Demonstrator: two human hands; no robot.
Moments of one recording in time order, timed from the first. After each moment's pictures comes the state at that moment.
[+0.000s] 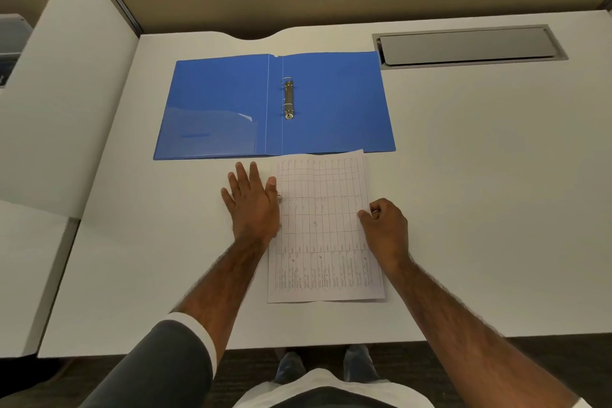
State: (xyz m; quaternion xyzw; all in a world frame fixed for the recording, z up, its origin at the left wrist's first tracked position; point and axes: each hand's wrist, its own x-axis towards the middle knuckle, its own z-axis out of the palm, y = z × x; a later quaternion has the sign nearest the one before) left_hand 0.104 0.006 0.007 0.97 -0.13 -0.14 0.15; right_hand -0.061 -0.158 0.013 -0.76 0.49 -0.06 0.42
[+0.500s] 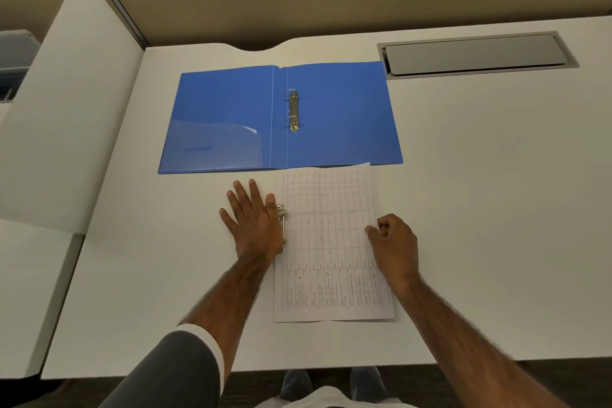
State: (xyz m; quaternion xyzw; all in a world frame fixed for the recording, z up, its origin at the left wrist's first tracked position) left_hand 0.110 0.012 -0.015 0.97 -0.11 -0.14 0.15; right_hand -0.062 -0.159 0.009 -0.76 0.49 -0.06 0.42
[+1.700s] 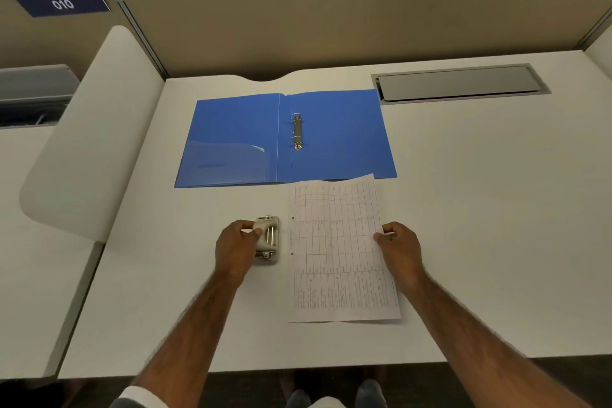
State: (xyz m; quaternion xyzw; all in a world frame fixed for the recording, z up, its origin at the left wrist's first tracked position) left_hand 0.108 0.070 0.037 0.87 0.03 -0.21 0.45; right_hand -0.071 -0.171 0.020 -0.71 0.50 -0.06 0.48
